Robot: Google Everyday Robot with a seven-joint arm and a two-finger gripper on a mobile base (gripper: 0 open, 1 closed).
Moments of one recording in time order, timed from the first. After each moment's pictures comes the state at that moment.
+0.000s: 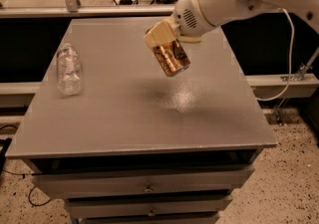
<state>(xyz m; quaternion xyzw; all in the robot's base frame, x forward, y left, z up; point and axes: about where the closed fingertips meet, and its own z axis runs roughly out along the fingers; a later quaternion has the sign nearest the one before) 0.597 -0.019 0.967 -0.39 0.81 0.21 0.39</state>
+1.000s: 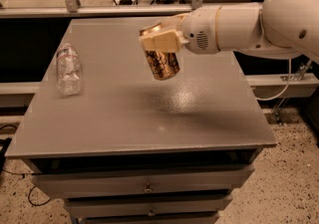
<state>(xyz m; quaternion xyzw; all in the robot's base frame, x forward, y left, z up) 0.572 -0.006 0.981 -0.41 0.69 0.31 0.51</state>
